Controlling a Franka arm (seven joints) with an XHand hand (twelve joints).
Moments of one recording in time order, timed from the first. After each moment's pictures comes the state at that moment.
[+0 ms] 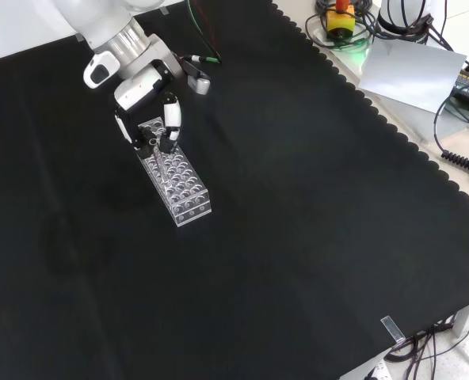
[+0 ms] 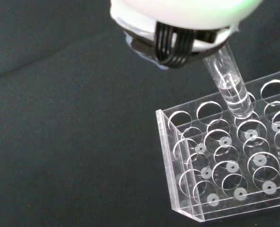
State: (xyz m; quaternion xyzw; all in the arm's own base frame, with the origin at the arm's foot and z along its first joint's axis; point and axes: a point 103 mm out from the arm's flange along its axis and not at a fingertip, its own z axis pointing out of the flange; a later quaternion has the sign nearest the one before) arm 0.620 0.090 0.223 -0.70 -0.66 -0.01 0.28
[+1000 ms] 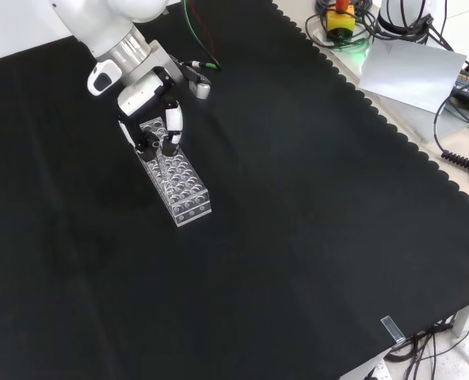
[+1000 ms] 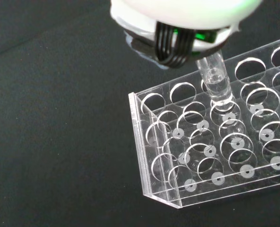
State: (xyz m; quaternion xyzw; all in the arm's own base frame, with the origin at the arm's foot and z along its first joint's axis) arm 0.616 0.080 0.203 -0.71 -0.65 0.00 0.29
